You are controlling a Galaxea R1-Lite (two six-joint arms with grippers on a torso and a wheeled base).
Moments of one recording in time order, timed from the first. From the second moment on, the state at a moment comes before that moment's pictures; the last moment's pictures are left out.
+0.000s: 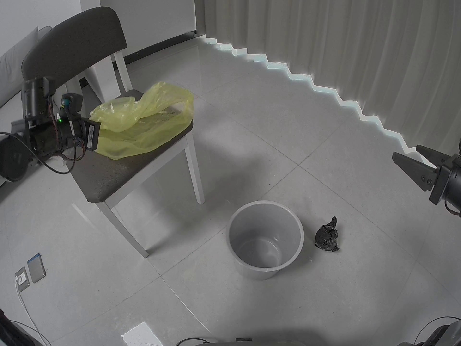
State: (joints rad) left arm -0.04 1.66 -1.17 -0.26 -0.06 0.33; right arm 0.29 1.12 -0.59 -0.49 0.11 0.09
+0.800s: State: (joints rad) left arm -0.45 1.43 -1.43 0.19 -0.38 0.41; right arm 0.32 1.47 -0.86 -0.48 0.19 0.16
